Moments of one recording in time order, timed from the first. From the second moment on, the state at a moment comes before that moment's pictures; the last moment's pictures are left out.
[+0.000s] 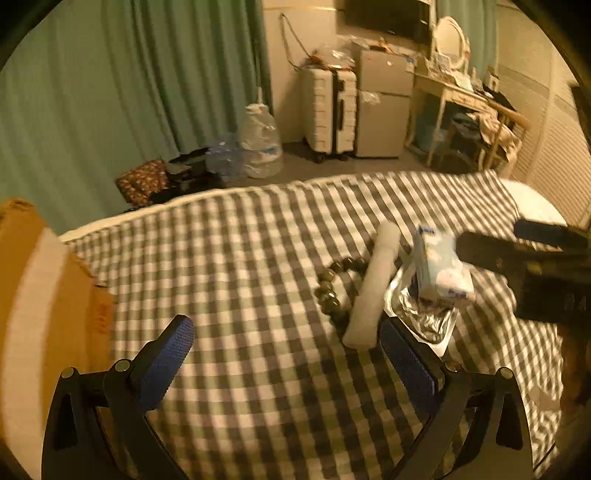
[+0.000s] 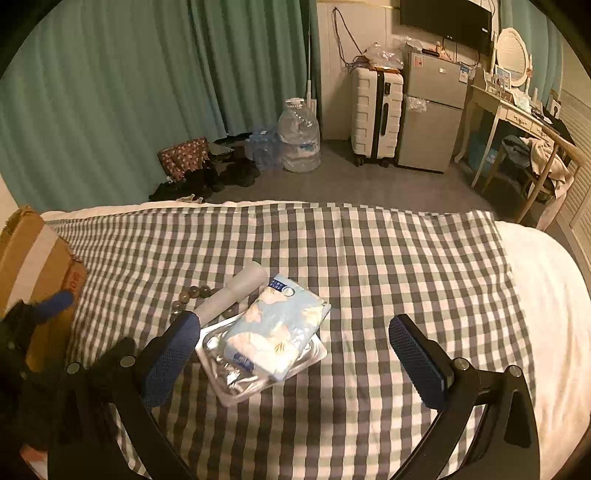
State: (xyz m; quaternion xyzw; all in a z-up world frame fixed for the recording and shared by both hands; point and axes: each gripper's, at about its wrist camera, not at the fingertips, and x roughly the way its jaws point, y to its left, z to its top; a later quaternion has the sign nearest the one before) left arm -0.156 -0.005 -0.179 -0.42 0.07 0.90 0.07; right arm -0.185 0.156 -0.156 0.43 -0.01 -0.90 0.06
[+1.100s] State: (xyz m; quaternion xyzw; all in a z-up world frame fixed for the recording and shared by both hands) left arm -0.167 0.022 -0.188 -0.40 0.04 0.90 0.15; right arm -0.193 0.181 -0.200 0.49 -0.03 -0.87 0.07
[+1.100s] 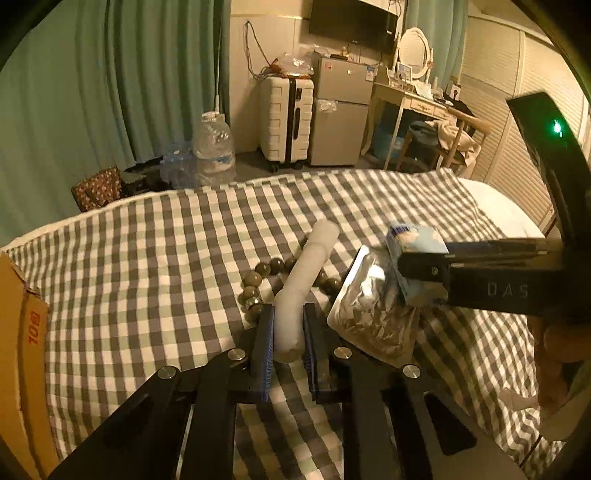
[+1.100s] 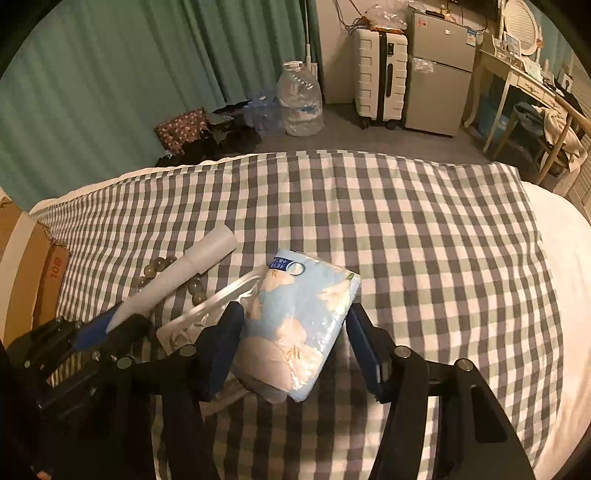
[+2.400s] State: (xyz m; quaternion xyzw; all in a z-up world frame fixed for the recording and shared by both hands) left arm -0.046 -0.023 0.010 -0.25 0.05 0.96 0.06; right arm -0.083 0.167 -0.024 0.35 -0.03 -0.93 0.09
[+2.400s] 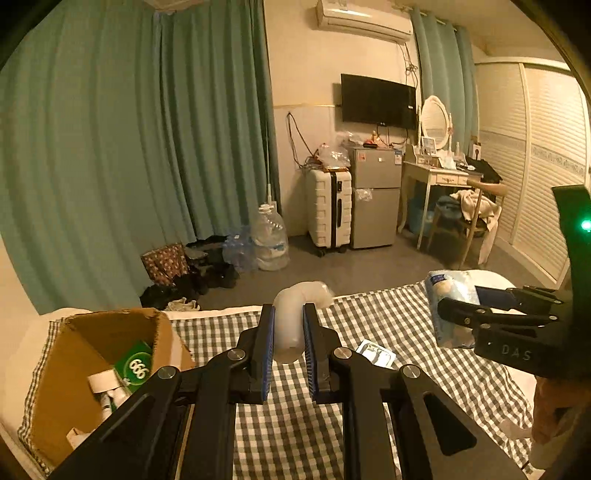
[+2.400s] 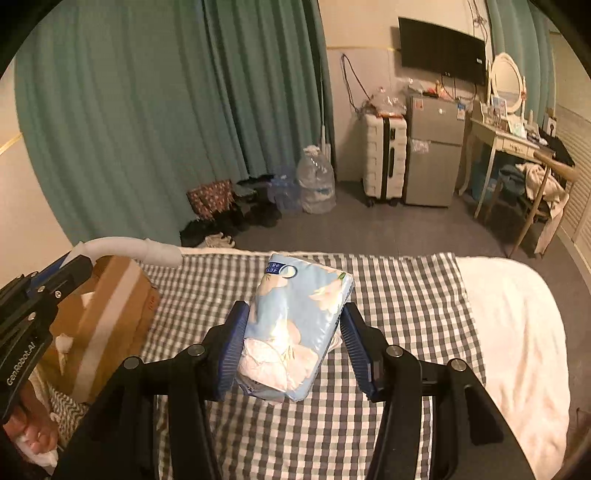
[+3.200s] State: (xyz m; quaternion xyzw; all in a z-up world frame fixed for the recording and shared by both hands) left arm -0.020 -0.069 0.041 -0.23 0.05 0.97 0.01; right arm -0.058 0.132 0.009 0.31 -0.03 -0.94 0.10
